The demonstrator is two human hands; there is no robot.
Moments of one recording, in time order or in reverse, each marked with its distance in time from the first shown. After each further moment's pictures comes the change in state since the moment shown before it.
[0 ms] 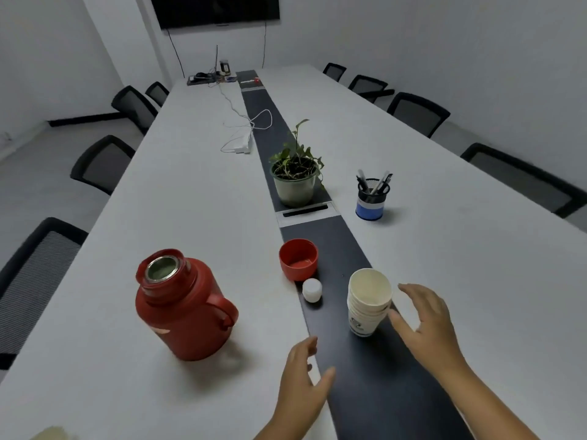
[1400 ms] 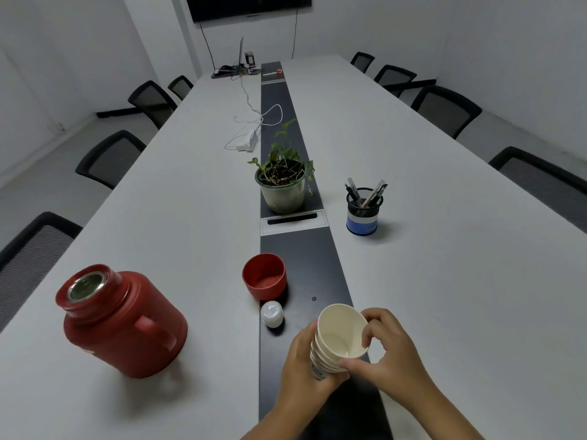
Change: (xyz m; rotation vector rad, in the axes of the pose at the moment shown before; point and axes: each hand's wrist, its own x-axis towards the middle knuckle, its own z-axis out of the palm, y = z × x) left_hand 0.085 0.034 0.111 -0.070 0.108 0.060; right_hand 0.073 0.065 -0.016 0.230 -0.287 -0.248
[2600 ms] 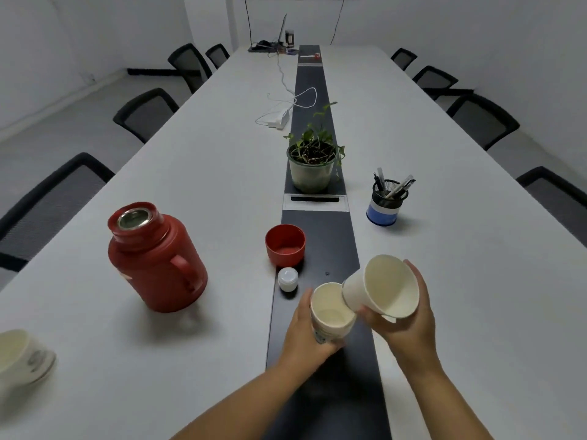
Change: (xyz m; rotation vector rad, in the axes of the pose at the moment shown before) left_hand -0.017 0.014 -0.016 0.047 0.000 -0.144; right_hand -0.010 -0.039 -0.003 0.411 0.210 -0.040
